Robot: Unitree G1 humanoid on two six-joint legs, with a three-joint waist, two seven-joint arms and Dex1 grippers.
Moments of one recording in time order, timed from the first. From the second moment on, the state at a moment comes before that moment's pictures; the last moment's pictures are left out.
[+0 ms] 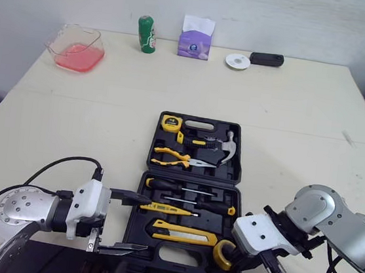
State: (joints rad) left arm 0.20 0.84 0.14 -0.63 -0.62 0.34 -1.08; right arm -0.40 -1.13 0.44 -0.66 0.33 0.60 1.49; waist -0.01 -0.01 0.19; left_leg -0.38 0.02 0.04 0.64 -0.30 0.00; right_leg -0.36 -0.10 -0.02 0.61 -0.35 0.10
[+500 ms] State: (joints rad) left arm 0.17 0.84 0.13 -0.63 -0.60 0.35 -1.07; right arm -0.40 -1.11 0.49 -0.64 0.30 0.58 1.50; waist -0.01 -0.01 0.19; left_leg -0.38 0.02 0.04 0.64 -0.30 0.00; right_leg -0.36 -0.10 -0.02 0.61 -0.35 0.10
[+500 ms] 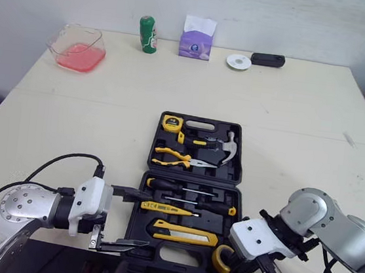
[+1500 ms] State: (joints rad) left arm 0.14 0.84 0.12 -0.62 -0.58 0.35 -1.06; right arm -0.35 -1.10 0.41 -0.62 0.42 0.59 1.53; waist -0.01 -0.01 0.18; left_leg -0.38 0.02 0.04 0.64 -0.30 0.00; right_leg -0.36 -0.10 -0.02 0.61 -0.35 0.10
